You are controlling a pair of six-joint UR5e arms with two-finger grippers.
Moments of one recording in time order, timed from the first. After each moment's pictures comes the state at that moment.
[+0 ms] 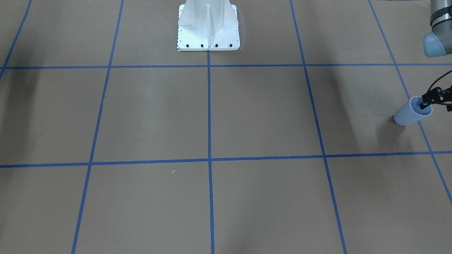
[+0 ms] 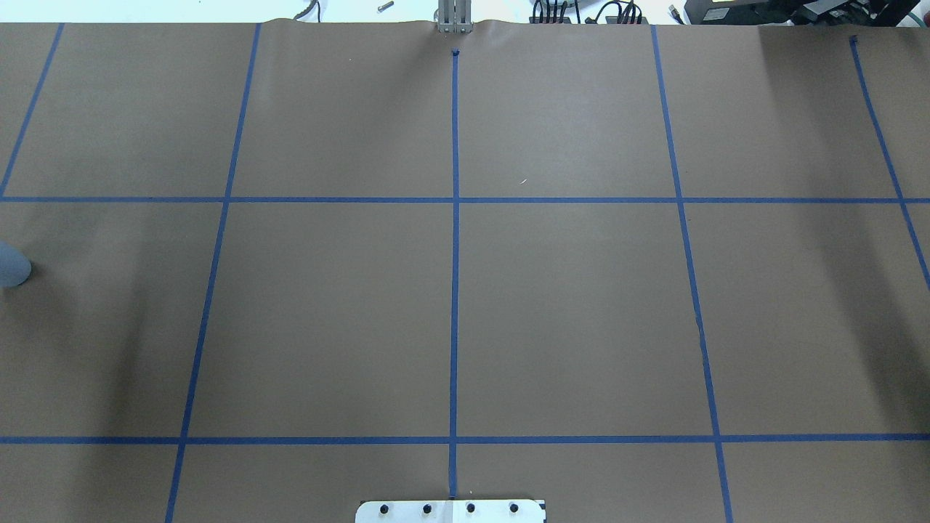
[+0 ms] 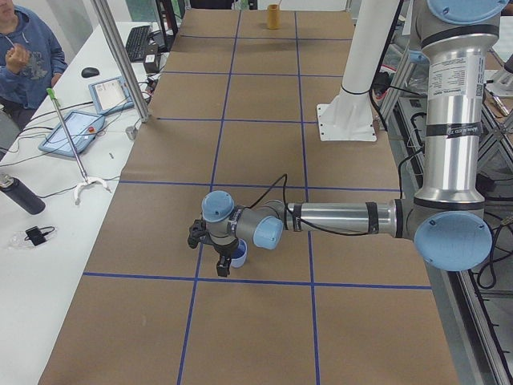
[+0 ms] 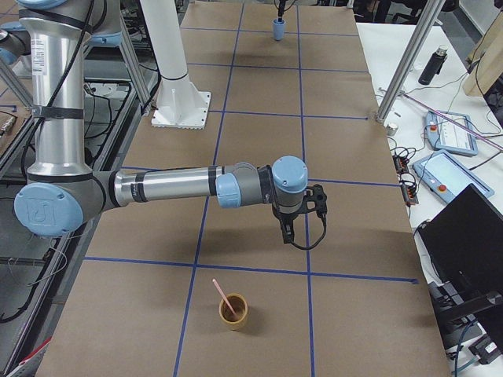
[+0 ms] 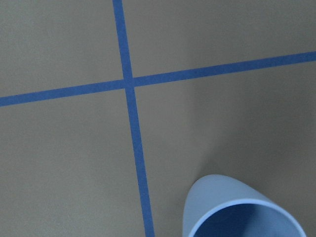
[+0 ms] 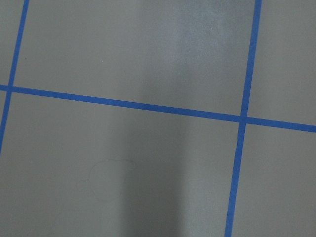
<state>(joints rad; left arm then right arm) -1.30 -1.53 -1.53 -1.89 -2.30 -0.22 1.51 -1.62 1.74 -1.50 2.46 0.05</state>
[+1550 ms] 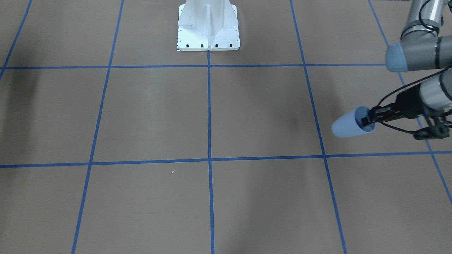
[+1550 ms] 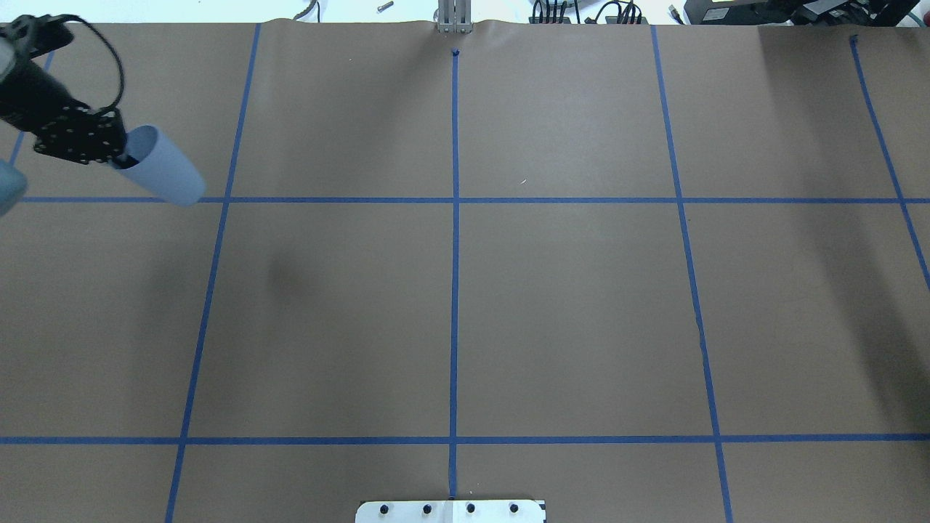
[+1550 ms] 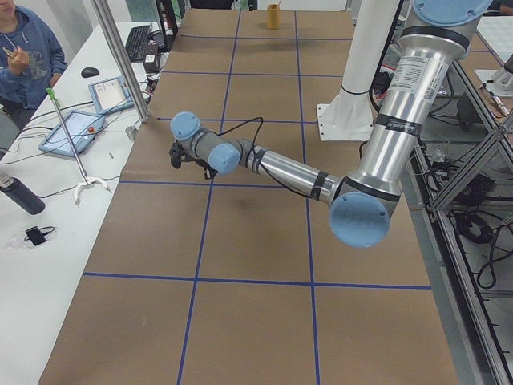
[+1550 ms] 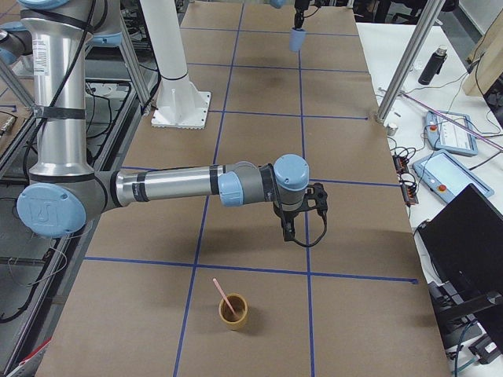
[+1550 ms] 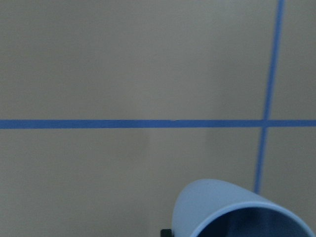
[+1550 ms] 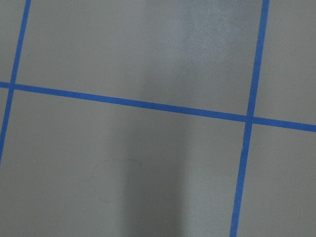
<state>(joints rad) -1.11 -1.95 -1.62 -1.77 -2.57 -0.92 1.49 -1.61 1.74 -1.50 2.46 0.07</state>
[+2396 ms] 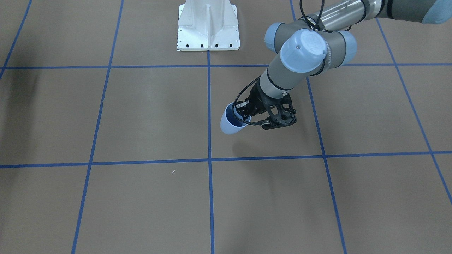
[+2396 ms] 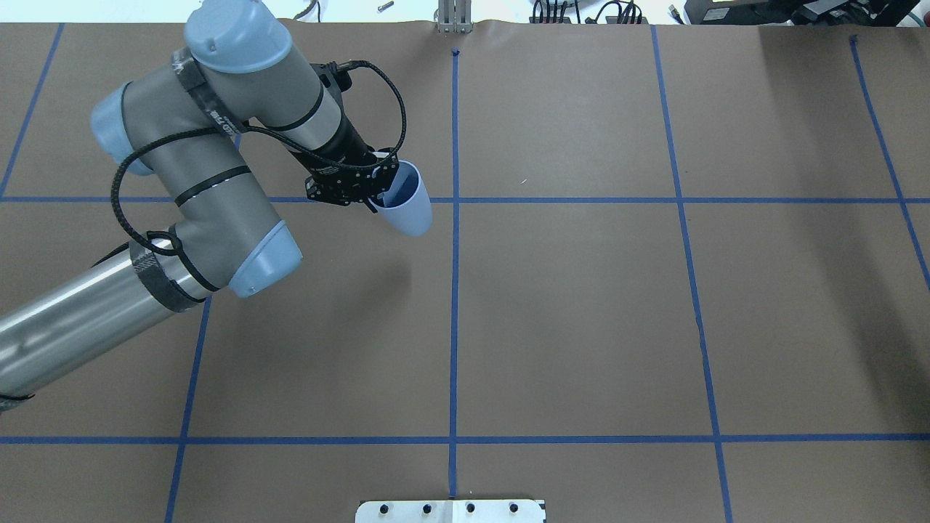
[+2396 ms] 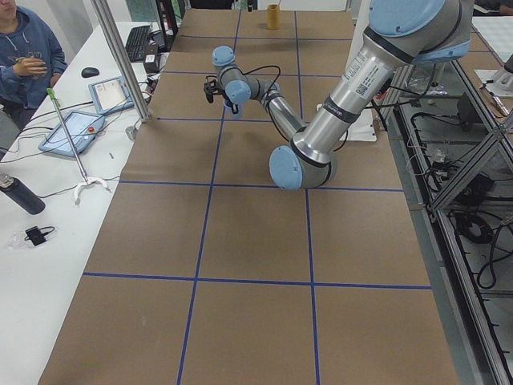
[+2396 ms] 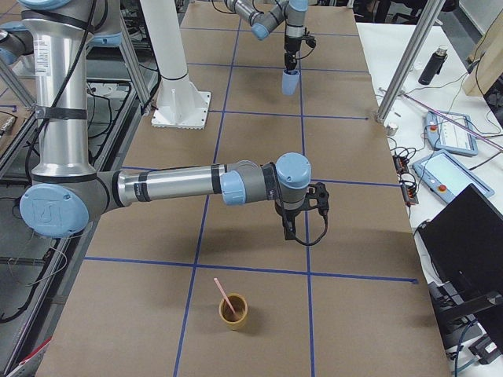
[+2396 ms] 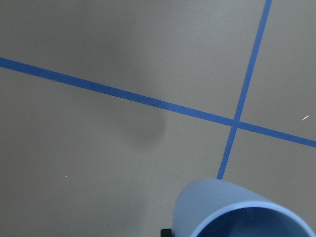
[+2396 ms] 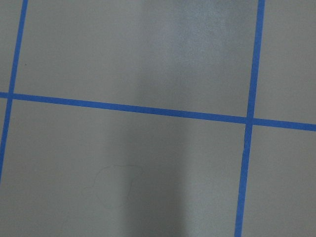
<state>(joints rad) -0.75 -2.31 -1.55 -1.73 -2.22 -1.37 1.49 -1.61 1.74 -1.50 2.46 0.11</state>
